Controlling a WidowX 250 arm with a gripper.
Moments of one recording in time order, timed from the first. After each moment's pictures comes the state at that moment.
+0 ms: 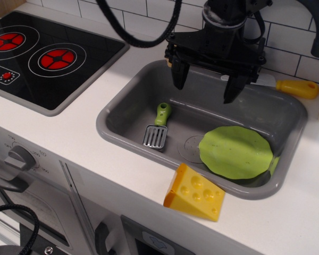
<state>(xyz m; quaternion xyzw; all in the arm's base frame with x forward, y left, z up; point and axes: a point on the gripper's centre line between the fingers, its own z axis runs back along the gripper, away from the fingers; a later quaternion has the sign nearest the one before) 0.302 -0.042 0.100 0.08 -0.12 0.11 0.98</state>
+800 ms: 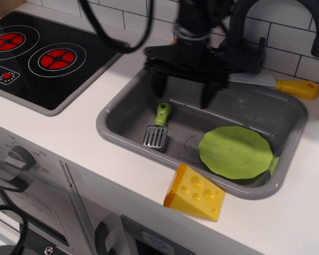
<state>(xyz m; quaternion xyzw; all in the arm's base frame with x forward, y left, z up) 0.308 0.003 0.071 0.06 -0.11 0.13 0.98</state>
